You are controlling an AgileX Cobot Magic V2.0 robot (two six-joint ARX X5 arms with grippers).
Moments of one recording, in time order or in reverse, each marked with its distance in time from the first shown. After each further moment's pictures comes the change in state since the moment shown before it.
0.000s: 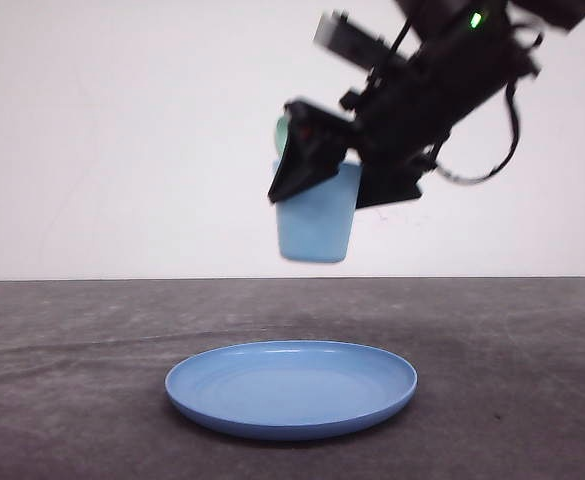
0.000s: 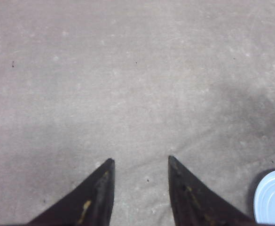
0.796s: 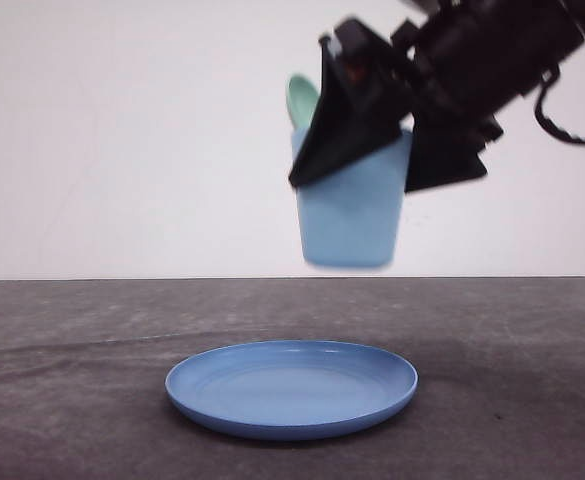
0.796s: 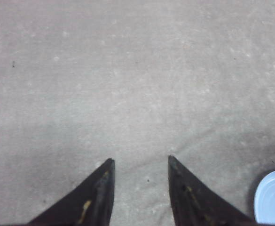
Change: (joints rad) left arm 0.000 0.000 0.000 0.000 0.000 0.000; right arm 0.177 -0.301 -0.287 -0.048 0.094 0.029
